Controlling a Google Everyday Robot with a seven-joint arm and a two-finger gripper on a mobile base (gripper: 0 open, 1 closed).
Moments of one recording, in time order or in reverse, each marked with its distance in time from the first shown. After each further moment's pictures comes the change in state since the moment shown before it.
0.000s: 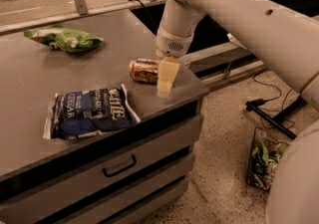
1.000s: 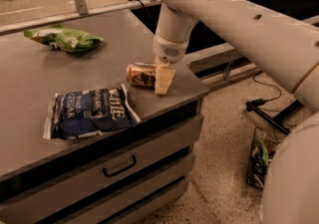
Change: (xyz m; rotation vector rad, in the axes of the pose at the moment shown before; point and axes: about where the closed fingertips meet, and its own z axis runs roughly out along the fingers) arm 0.000 0.005 0.018 -0.024 0.042 0.006
